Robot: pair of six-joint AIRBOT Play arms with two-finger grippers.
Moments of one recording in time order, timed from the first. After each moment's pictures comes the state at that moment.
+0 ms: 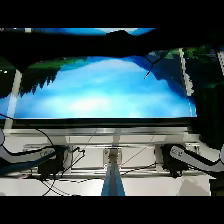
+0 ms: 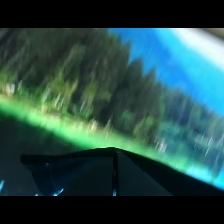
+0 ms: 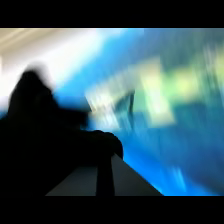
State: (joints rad) left arm 0.36 -1.43 1.73 1.44 -1.03 -1.65; right arm -0.41 -1.22 1.33 -1.07 0.91 1.45
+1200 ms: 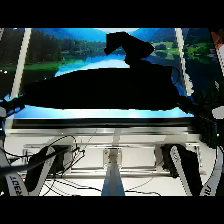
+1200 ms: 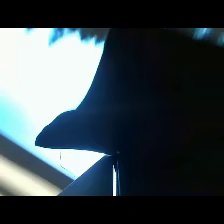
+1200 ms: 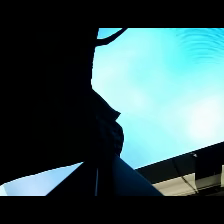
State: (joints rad) left arm 0.54 -0.77 0.54 1.57 -0.74 -1.56; right arm -0.42 -0.63 0.51 -1.19 1.02 1.54
